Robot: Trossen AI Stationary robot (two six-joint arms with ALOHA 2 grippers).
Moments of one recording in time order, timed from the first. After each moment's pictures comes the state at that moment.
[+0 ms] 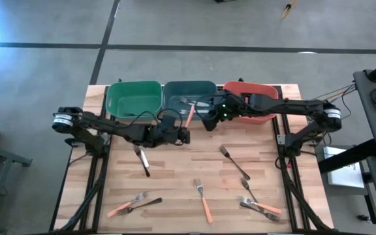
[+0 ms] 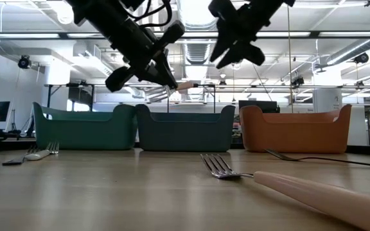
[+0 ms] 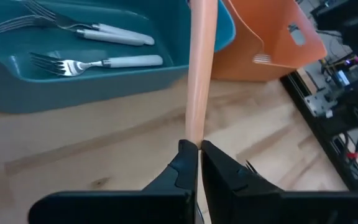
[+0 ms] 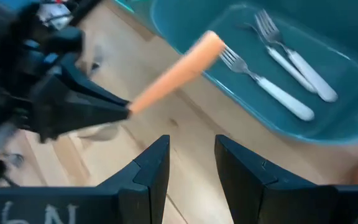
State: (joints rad) left arm -0.06 1.57 0.95 -0.07 -0.58 -1.11; right arm -0.22 1.48 1.28 -0.58 0.04 0.59
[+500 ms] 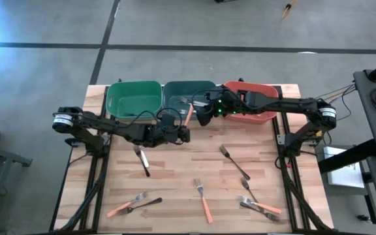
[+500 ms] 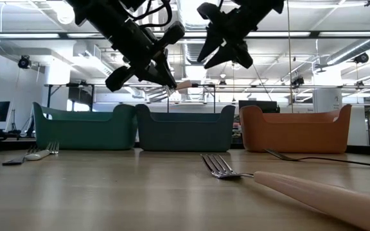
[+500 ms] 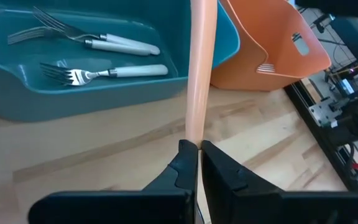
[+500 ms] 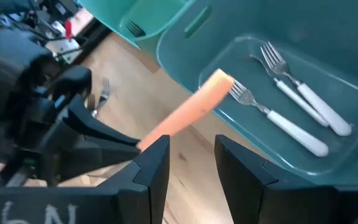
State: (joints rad) left arm -0.05 1.57 0.95 -0.07 -0.61 -1.11; right arm -0.25 1.54 1.31 -0.46 0.04 0.59
